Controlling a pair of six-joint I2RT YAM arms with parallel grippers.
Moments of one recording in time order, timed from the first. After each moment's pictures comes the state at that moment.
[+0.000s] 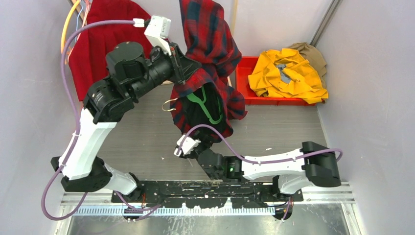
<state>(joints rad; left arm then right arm) -0.86 1.44 2.17 -0.79 -0.09 -0.32 1.45 1.36 0.78 0.41 0.83 -0.35</state>
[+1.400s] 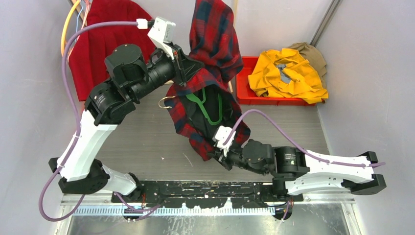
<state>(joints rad) -0.86 1.40 2.10 -0.68 -0.03 -0.20 1.48 0.86 0.95 -0.40 0.38 0.08</state>
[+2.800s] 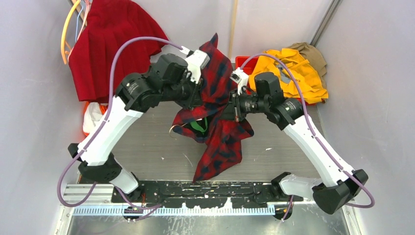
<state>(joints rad) -0.88 1.57 2.17 -1.26 0.00 -0.21 0.52 1.17 1.33 -0.71 -0.61 0.27</state>
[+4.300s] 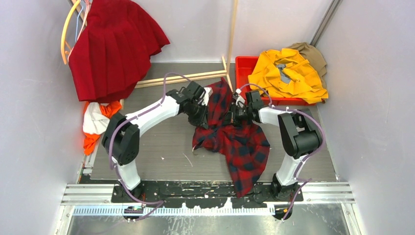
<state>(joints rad) -0.70 1.80 1.46 -0.77 0.31 -0.37 0.28 1.78 0.91 0.03 -0.87 0.64</state>
